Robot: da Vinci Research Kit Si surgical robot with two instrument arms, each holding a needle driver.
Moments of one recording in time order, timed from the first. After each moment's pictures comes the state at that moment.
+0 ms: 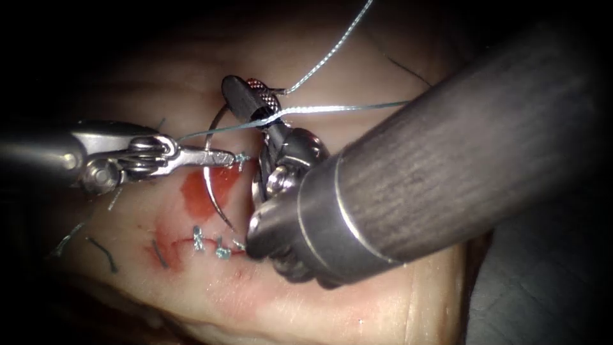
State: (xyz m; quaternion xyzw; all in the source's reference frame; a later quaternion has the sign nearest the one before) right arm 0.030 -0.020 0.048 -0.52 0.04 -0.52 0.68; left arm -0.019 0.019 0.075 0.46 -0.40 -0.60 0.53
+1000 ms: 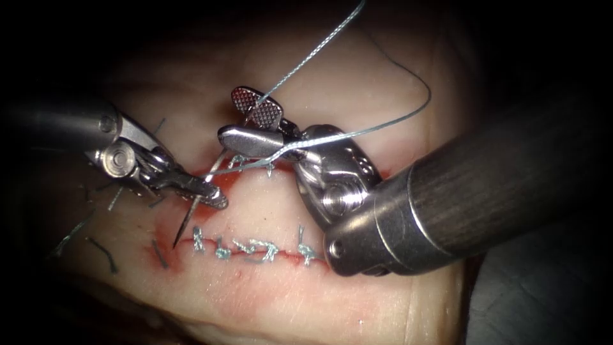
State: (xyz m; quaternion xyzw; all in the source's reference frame) right arm 0.026 -0.020 0.052 -0.73 0.23 -0.49 0.41; left arm -0.019 0.016 0.079 0.73 -0.35 -0.49 0.31
